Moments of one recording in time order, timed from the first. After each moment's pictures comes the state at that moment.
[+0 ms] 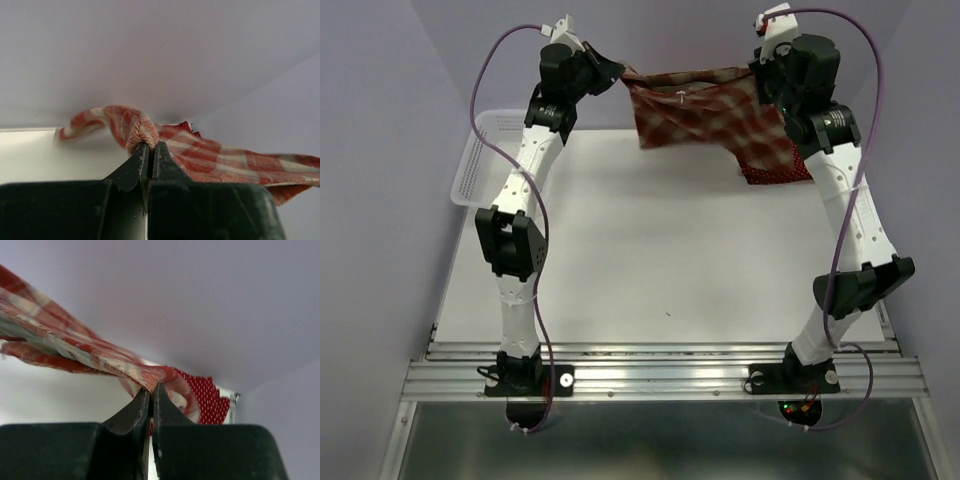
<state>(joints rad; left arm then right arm) -0.24 2.16 2.32 -0.17 0.26 -0.73 0.27 1.76 2.19 -0.56 0.18 -0.31</state>
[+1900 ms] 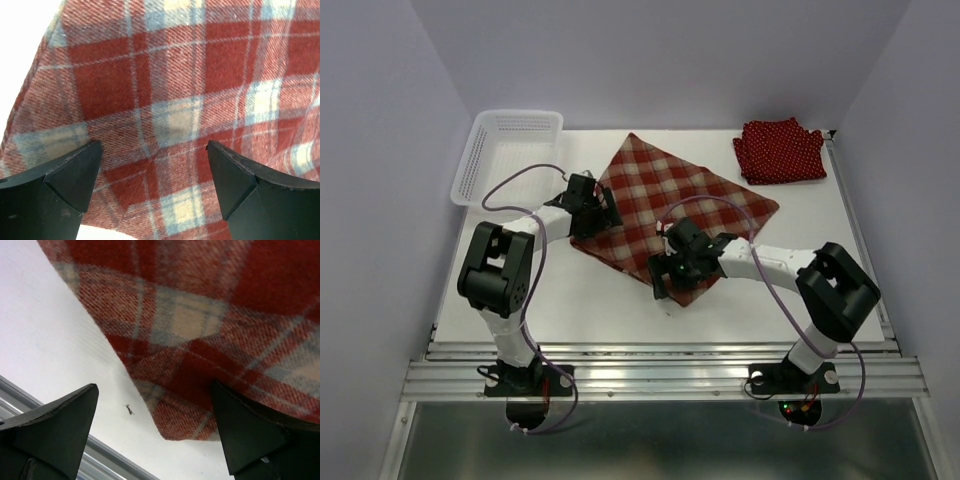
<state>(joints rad) -0.34 1.81 1.10 -0.19 0.04 -0.63 0.79 1.68 1.01 -0.41 -0.16 0.35</state>
